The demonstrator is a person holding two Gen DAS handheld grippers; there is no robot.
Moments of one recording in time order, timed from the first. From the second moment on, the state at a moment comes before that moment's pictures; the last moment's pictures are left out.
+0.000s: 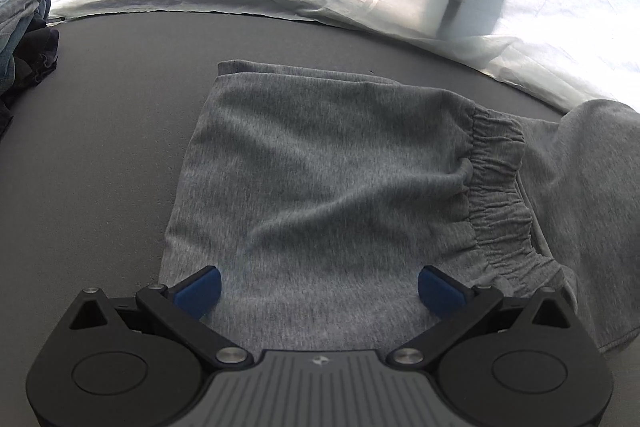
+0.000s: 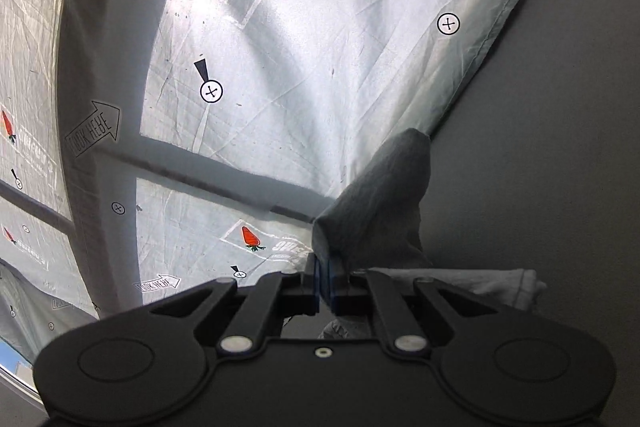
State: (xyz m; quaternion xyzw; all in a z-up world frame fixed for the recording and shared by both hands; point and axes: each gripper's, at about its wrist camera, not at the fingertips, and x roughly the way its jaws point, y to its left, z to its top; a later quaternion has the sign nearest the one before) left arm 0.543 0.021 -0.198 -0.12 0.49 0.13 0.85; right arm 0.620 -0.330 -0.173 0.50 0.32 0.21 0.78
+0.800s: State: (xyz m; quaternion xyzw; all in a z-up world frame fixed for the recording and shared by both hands) left arm 0.501 0.135 -0.166 -0.10 0.48 0.07 0.87; right arm 0.580 -0.156 -0.181 0.53 0.34 0.25 0.73
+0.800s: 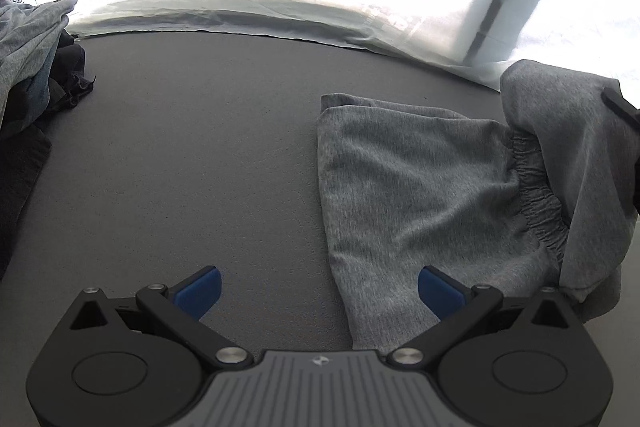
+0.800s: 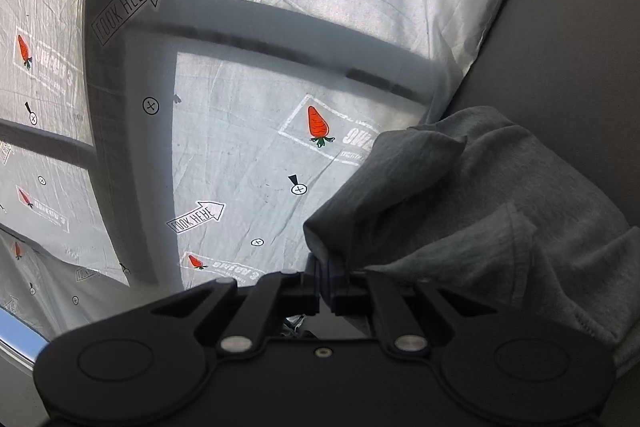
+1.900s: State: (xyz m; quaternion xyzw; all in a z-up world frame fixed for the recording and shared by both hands) left arm 0.500 0.156 -0.178 -0.15 0.48 0.05 0.86; right arm 0.540 -0.168 -0.225 0.55 0.36 0.16 0.74
